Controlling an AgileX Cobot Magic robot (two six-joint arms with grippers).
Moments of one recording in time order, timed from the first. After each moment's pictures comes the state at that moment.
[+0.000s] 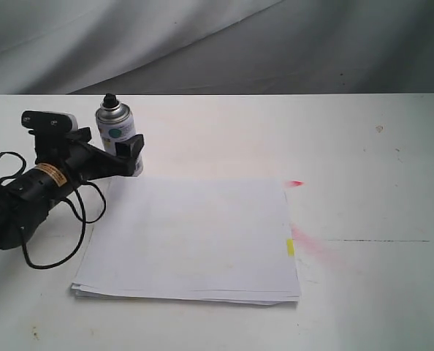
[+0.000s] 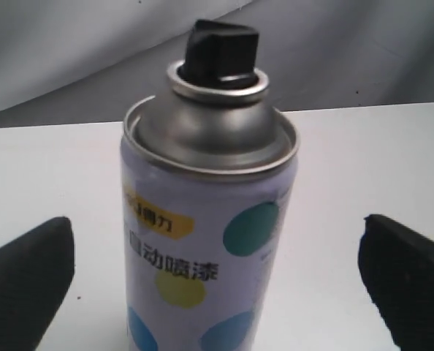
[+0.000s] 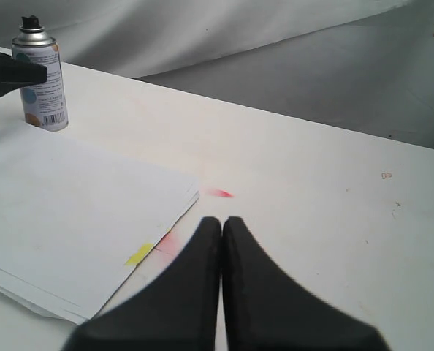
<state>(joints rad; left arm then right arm) -0.20 2.11 -0.77 0.20 -1.01 -0.20 0.33 0.16 0.00 0.10 0.15 -0.20</state>
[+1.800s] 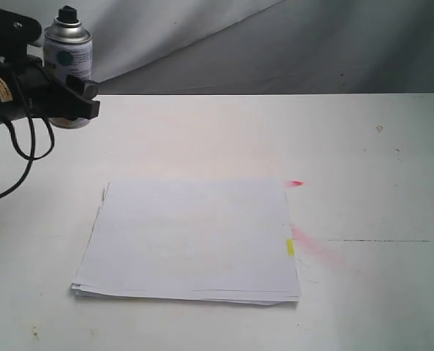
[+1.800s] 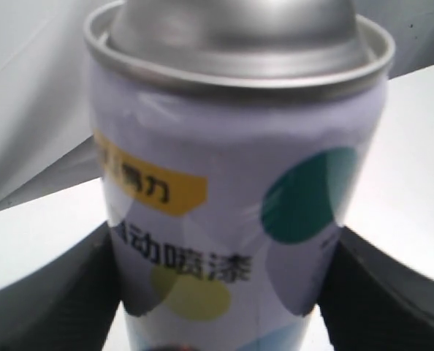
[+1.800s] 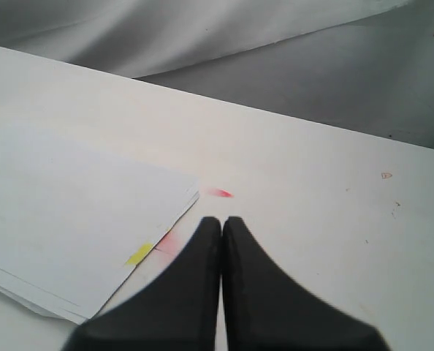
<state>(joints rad) -0.20 1.60 -0.91 0.35 -0.17 -0.16 0.33 0.16 0.00 0.10 0.15 -0.20</state>
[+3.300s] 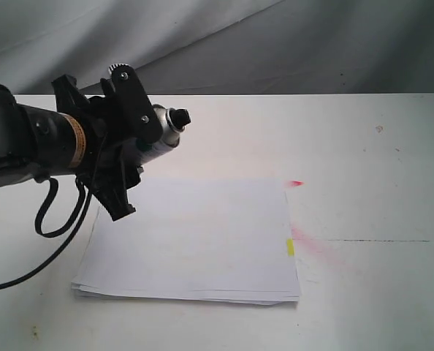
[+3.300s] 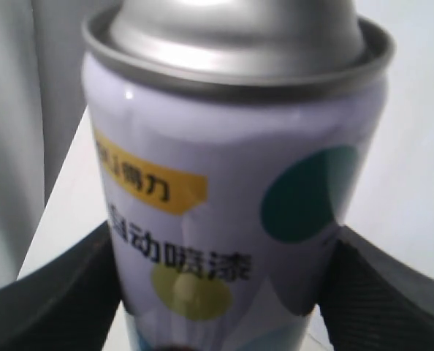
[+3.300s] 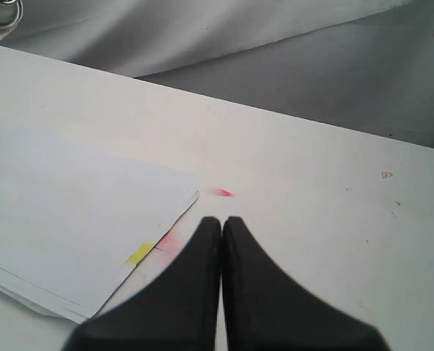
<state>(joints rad) -0.64 1.53 -0.91 0.81 0.39 -0.09 0.33 0.16 0.00 0.10 0.15 -0.20</state>
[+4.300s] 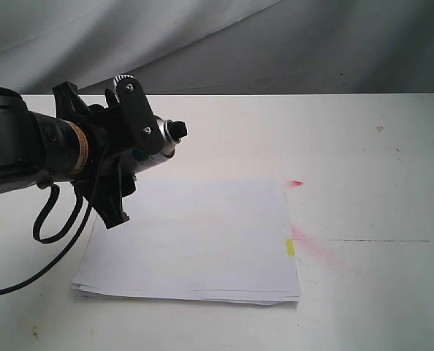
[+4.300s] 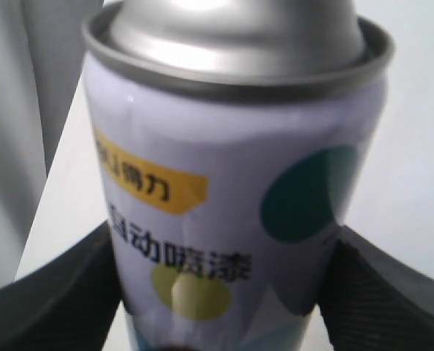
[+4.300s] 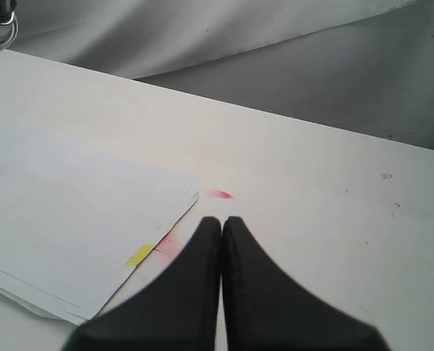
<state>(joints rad) -0.66 1.55 -0.91 0.83 0.46 -0.09 0.33 0.16 0.00 0.10 0.15 -0.20</state>
